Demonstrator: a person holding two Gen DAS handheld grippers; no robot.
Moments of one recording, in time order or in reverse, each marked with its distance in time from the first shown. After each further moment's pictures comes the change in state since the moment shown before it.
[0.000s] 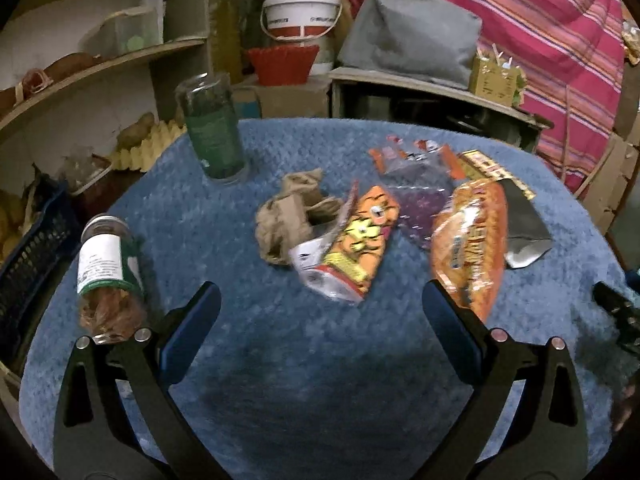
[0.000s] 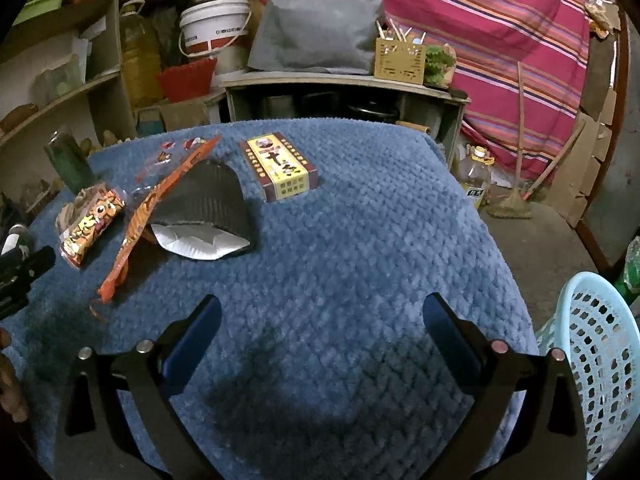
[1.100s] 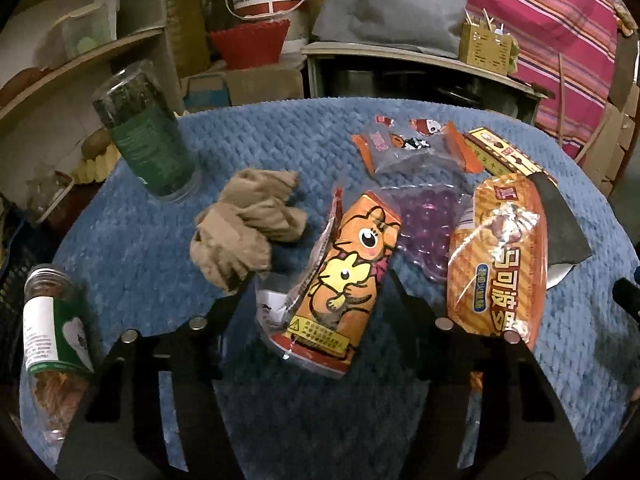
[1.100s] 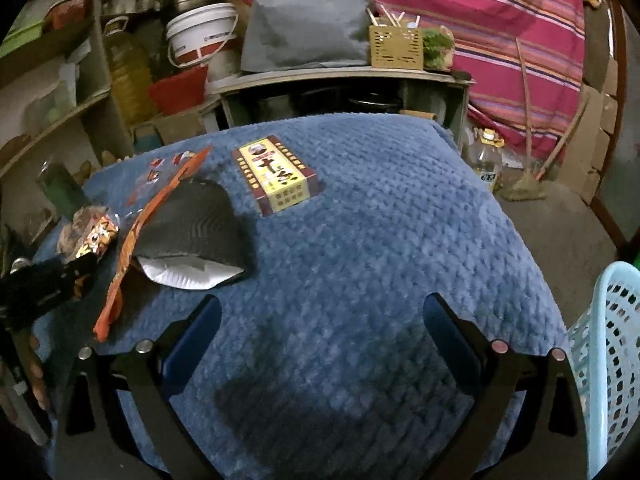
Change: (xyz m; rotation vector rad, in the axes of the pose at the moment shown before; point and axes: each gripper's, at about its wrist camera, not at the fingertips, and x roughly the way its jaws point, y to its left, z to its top) left arm 0.064 -0.022 0.029 0.082 0.077 -0.048; right arm 0.032 -0.007 0.010 0.093 0.026 0.052
